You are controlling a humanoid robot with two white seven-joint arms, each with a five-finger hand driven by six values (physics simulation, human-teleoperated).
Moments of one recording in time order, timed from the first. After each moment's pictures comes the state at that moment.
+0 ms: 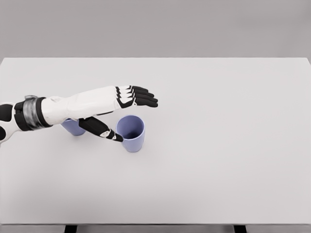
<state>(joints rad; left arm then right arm) -0.63 0.85 -0.79 -1.77 0.13 -0.61 -0.36 -0.03 0.00 0.24 0.17 0.26 -0.47 0.61</state>
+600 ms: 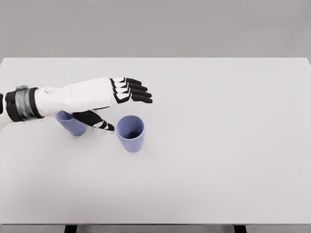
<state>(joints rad) -0.71 0.89 -0.79 -1.77 -0.01 -0.61 -0.35 -0.03 0.00 0.24 0.18 0.26 -0.47 0.61</state>
